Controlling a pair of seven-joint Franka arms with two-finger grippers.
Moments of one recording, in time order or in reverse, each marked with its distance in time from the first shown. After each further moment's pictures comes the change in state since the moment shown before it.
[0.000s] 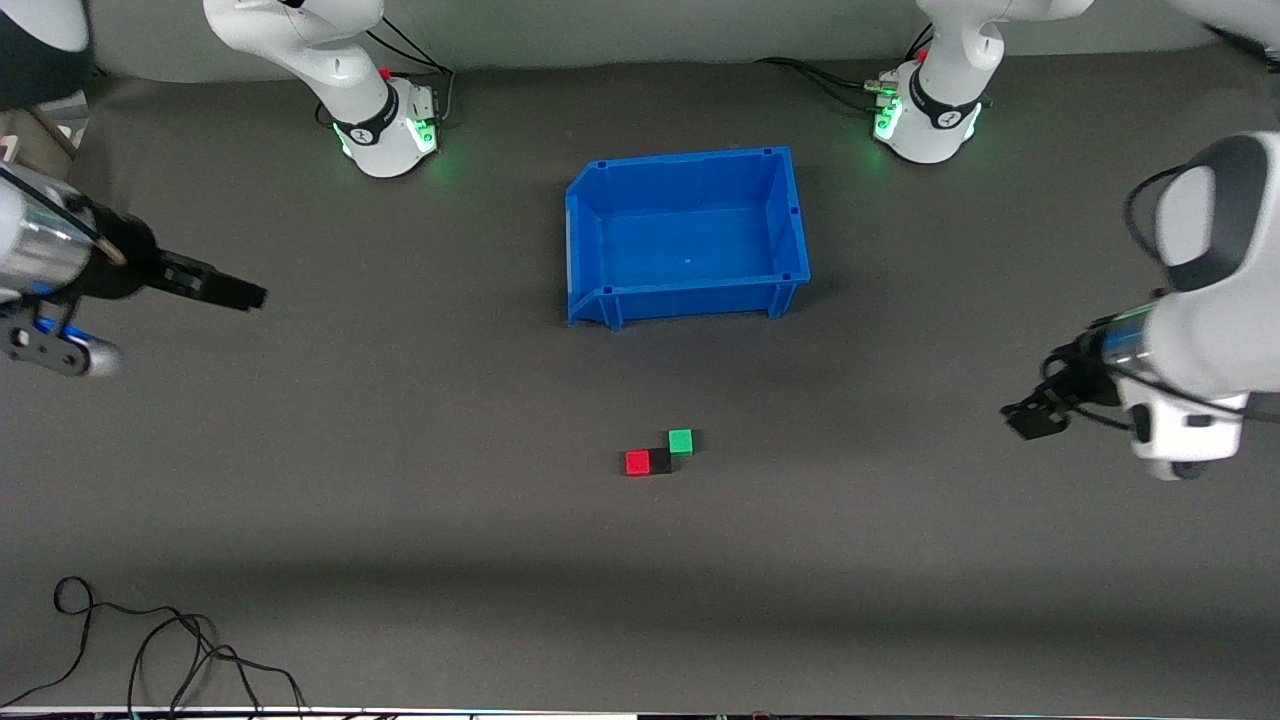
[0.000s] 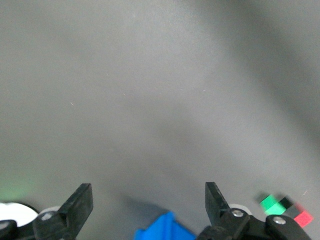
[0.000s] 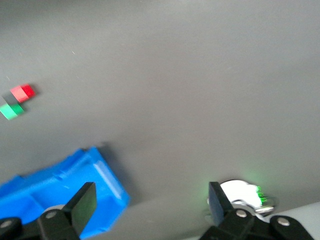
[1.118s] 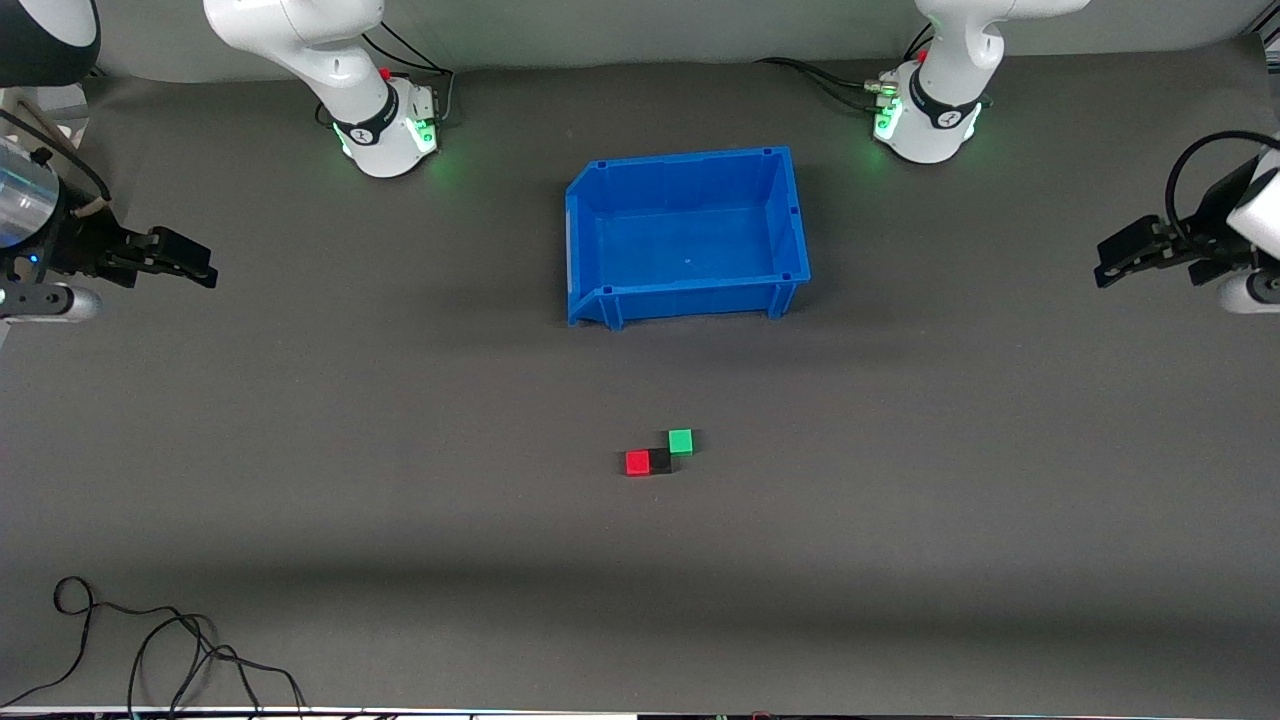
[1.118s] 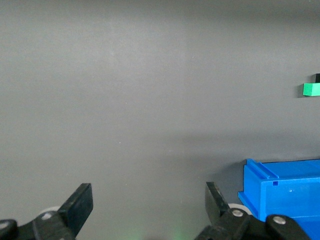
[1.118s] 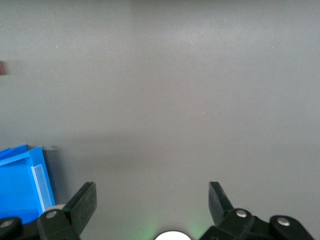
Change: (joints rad) left arm 0.063 -0.351 -0.009 -0.243 0.042 -0.002 0.731; right arm -0.084 -0.334 0.035 -0.559 -0.119 0.403 -0.349
